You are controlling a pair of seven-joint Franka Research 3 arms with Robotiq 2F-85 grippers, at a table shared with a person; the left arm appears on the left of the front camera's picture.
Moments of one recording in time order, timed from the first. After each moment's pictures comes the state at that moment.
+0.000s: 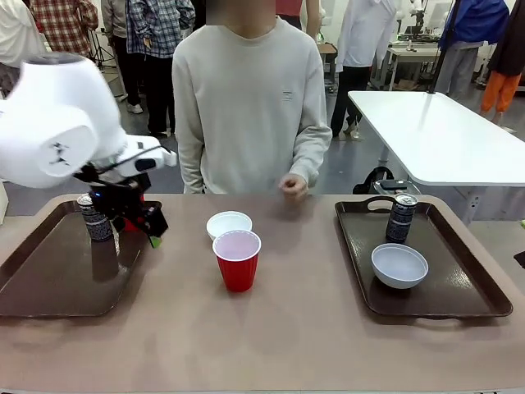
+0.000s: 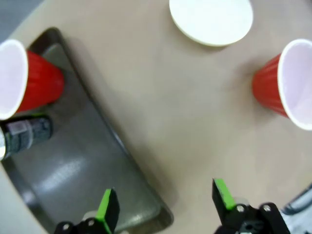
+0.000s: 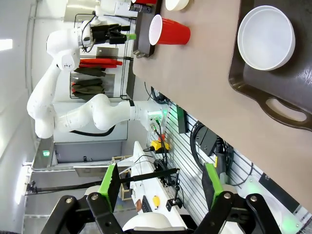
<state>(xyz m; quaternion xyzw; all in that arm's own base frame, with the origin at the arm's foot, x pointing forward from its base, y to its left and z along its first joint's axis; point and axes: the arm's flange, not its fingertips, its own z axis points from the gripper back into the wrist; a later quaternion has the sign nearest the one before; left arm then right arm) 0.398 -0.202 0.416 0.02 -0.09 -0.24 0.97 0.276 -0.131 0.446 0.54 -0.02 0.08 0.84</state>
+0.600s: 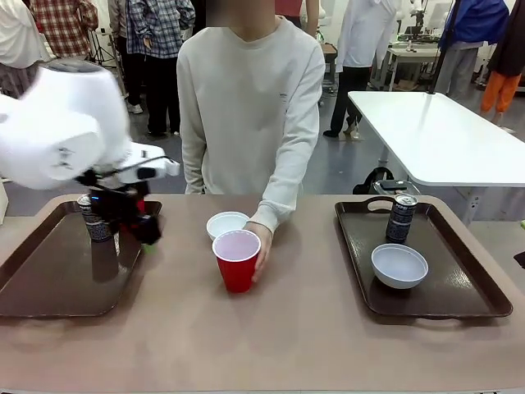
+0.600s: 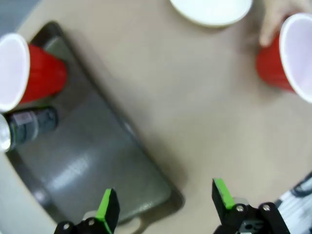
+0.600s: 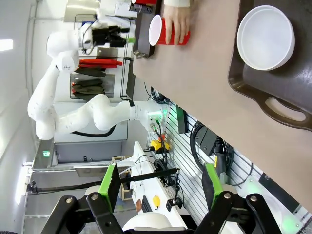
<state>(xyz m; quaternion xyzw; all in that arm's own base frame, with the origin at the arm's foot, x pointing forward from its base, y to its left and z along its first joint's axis) 0.379 -0.177 0.428 0.03 -0.08 -0.27 0.96 0.276 -0.131 0.445 0.54 -0.02 0.08 0.84</state>
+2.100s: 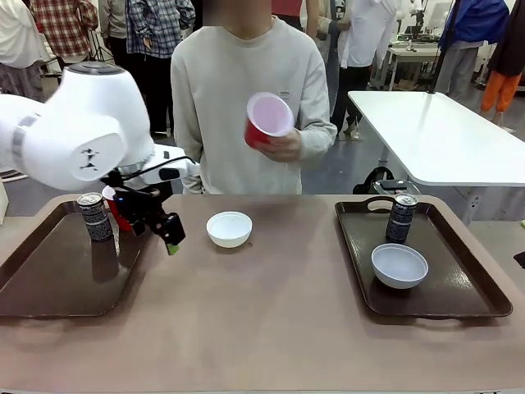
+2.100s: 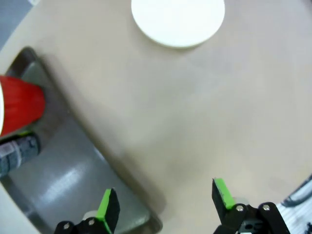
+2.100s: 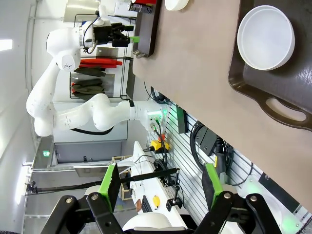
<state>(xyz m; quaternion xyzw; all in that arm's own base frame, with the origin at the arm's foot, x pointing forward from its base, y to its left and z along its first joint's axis) 0.397 -0.230 0.411 0.02 -0.08 -0.28 0.96 0.276 -0.130 0.446 0.54 -0.02 0.08 0.84</state>
